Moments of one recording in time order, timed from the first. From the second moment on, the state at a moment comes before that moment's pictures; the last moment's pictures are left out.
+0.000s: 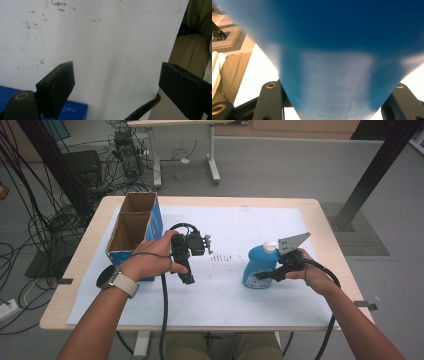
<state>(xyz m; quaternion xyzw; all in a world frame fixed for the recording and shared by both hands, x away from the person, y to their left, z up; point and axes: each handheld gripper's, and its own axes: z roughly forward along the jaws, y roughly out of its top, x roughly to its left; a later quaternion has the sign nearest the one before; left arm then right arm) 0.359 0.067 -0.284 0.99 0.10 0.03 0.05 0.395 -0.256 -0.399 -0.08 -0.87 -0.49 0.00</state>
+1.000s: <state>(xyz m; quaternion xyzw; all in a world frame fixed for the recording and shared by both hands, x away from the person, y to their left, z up) 0.361 0.067 -0.282 0.99 0.11 0.03 0.05 0.395 -0.256 -0.400 -0.08 -0.87 -0.49 0.00</state>
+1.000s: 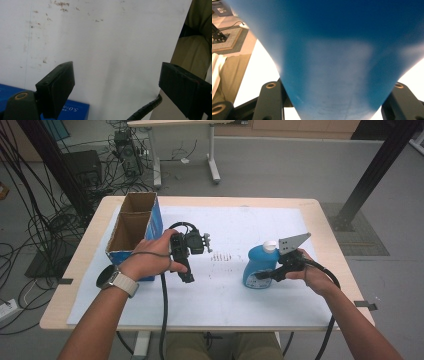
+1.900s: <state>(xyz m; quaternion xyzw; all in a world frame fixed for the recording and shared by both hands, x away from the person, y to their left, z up) 0.362 0.066 -0.268 0.99 0.11 0.05 0.05 0.393 -0.253 -0.387 -0.08 -0.86 -0.50 0.00</state>
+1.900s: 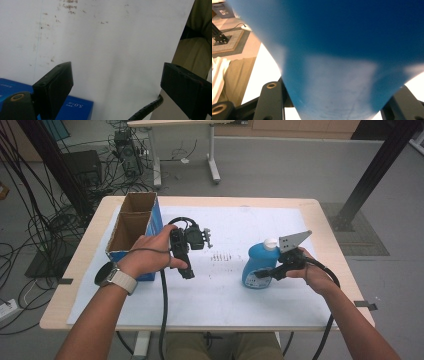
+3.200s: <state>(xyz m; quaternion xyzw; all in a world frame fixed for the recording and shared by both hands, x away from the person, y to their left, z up) 0.359 0.041 -0.223 1.00 0.09 0.04 0.03 0.371 -0.216 -0.331 -0.06 -0.87 -0.48 0.02</state>
